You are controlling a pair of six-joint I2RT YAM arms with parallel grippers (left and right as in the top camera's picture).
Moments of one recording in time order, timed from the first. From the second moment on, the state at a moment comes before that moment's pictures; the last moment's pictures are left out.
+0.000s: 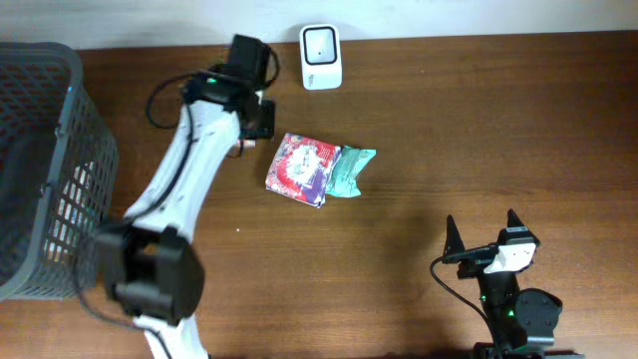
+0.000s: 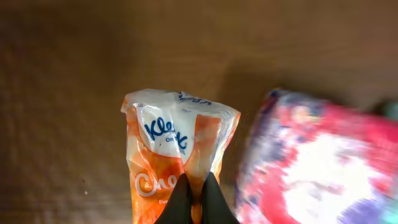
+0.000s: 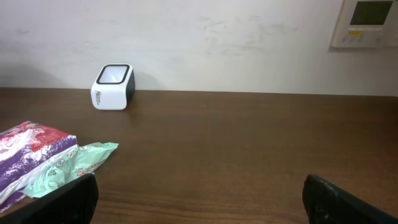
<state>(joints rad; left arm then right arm) -0.29 1.99 1.81 -1.03 -0.19 -0.18 -0.09 0.01 0.01 -0.07 -0.15 0.00</state>
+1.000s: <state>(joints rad) 0.53 2.00 2.83 -1.68 -0.05 -0.13 -0.09 0.01 0.01 -0.07 -0.15 0.00</state>
